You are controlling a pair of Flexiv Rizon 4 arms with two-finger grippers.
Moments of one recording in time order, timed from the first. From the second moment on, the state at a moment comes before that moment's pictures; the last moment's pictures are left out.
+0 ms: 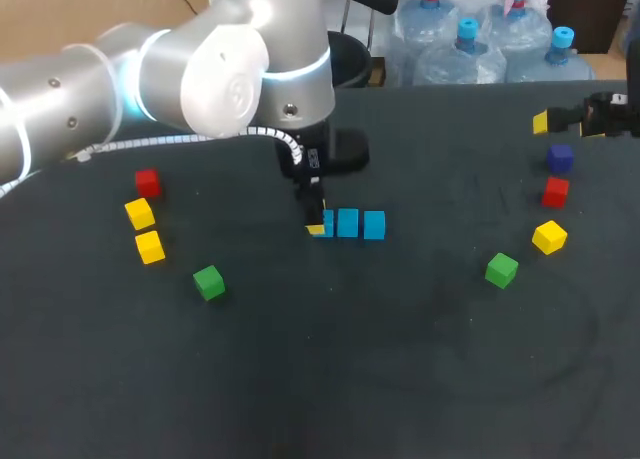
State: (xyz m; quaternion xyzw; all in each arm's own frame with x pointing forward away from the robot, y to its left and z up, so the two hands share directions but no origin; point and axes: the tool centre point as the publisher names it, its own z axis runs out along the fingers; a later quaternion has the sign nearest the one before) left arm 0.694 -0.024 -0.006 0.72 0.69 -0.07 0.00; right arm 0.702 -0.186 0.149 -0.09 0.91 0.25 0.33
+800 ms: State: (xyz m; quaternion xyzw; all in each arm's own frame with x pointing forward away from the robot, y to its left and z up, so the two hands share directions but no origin) left arm 0.695 -0.025 -0.006 0.74 0.67 -0.08 -0.01; right arm 0.702 -0.186 0.149 -0.09 0.91 0.25 0.33
